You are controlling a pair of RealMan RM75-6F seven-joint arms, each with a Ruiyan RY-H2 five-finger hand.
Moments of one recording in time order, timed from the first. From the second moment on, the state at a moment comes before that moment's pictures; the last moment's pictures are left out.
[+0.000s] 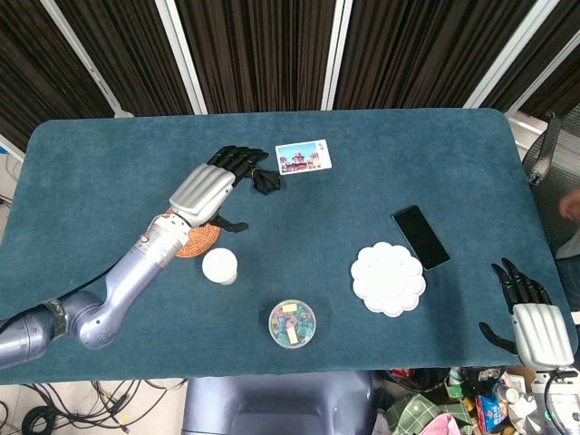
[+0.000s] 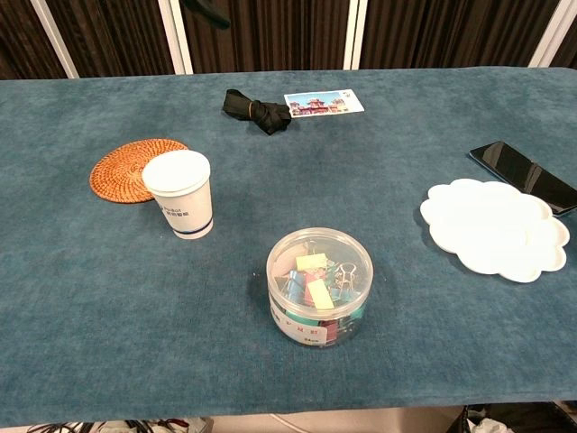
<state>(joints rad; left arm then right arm) -0.99 -1.20 -0.33 -1.70 1.02 0.85 0.08 0.06 -1.14 0.06 -1.63 -1.53 1.51 -0.06</state>
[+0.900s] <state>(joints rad) -0.97 -1.16 -0.32 -1.71 1.04 0.85 0.05 0.05 -1.14 0.07 -1.63 -1.52 1.52 -0.03</state>
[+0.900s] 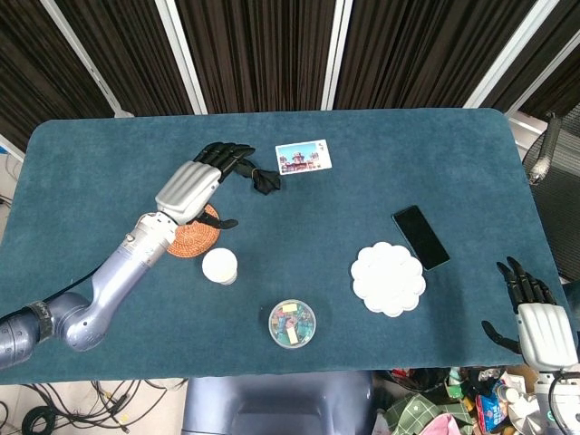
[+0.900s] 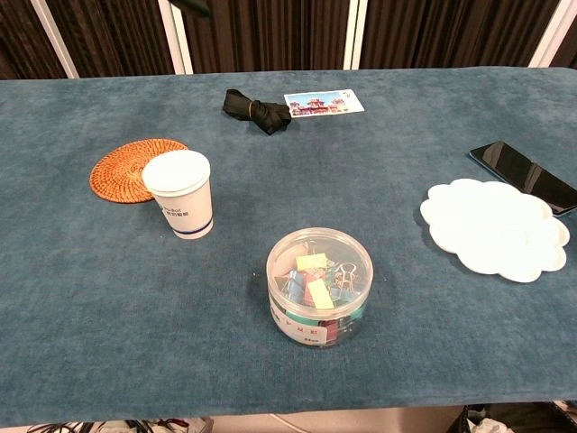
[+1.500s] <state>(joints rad) -0.90 -1.12 -0.31 -1.71 1.08 0.88 -0.09 0.05 -1.12 0.06 -1.63 -1.52 1.51 0.00</state>
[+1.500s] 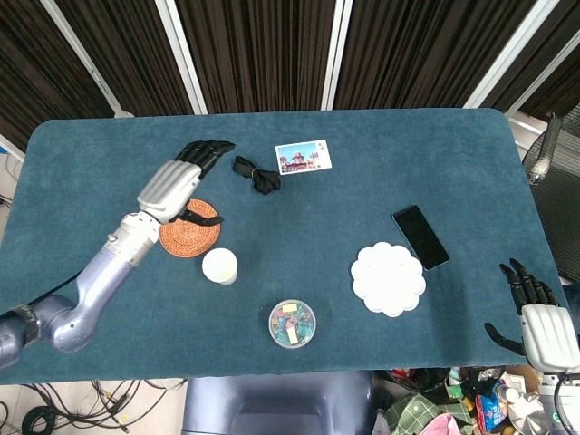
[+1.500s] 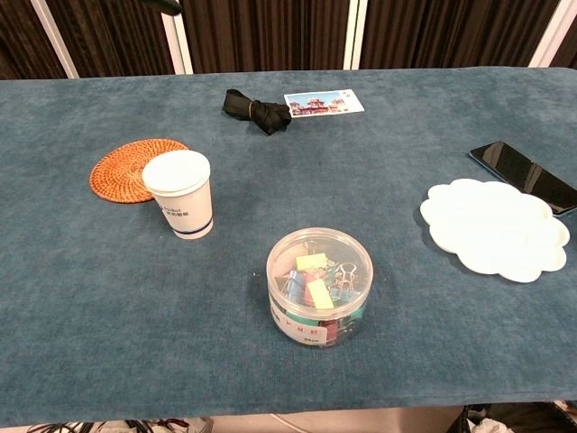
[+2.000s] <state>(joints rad) -0.66 -0.96 -0.21 -1.70 1.36 0.85 -0.68 0.05 -1.13 0.06 -1.63 -1.51 1.51 -0.02</state>
